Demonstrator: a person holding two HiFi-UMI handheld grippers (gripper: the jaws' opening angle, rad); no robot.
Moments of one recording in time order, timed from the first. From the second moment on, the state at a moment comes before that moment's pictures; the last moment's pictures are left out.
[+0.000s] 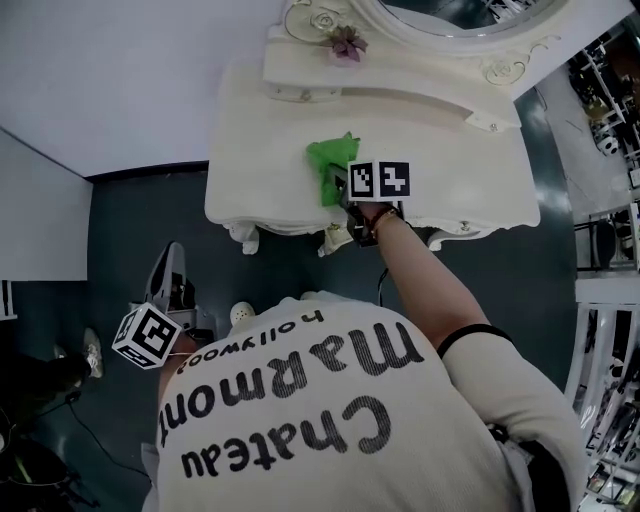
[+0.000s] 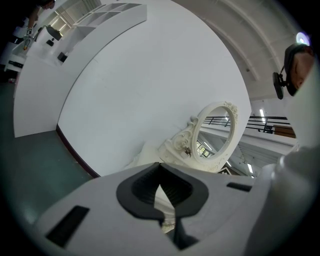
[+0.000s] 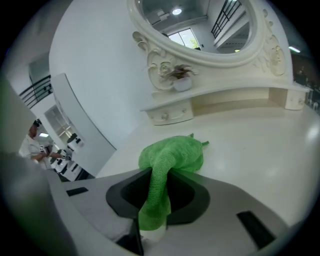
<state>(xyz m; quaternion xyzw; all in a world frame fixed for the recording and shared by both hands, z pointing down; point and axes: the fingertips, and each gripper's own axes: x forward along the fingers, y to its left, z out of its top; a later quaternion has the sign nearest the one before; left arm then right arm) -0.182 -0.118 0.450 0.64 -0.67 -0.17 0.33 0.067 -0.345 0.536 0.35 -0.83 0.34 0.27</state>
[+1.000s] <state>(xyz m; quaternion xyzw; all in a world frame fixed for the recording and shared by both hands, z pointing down) -0.294 -0.115 0.484 0.73 -0.56 -0.11 0.38 -0.037 -0.249 0.563 0.38 -0.81 0.36 0.27</state>
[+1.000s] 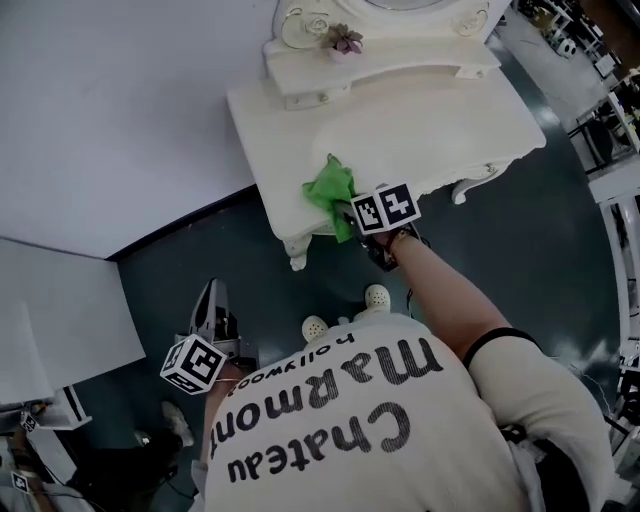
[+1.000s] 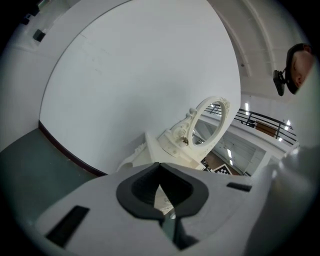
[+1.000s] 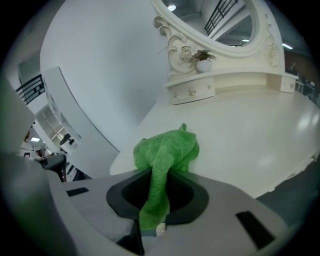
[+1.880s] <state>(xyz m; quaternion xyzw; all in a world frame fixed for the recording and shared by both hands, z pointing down) -0.189 -0.056 0.465 0.72 -0.58 -0.09 0.37 0.092 -0.247 0.489 0.42 -0.76 0.50 -0.02</state>
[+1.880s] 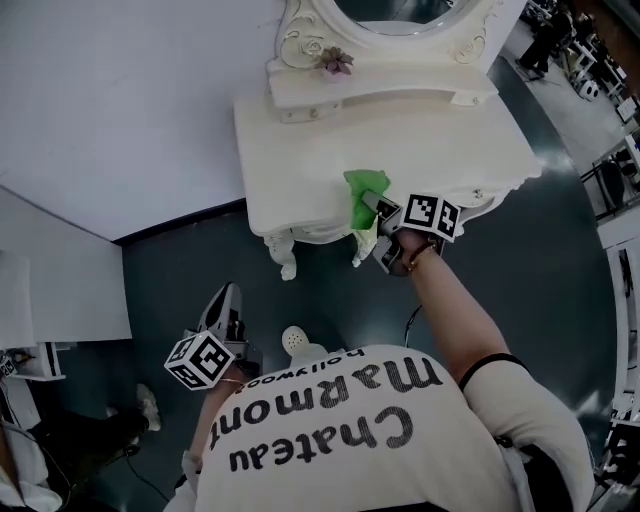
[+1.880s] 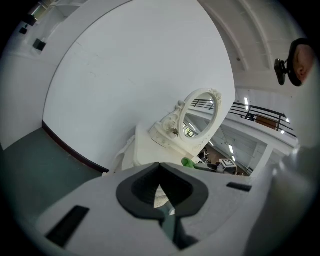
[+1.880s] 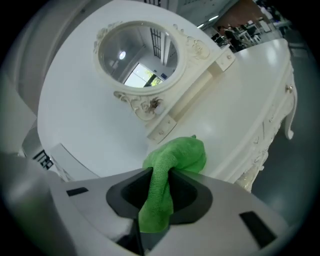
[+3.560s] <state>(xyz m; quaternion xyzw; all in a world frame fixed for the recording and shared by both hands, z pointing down) -0.002 0.061 0.410 0.76 -0.60 -0.10 0.25 0.179 -0.036 0.419 0.39 -0.87 0.28 0.03</state>
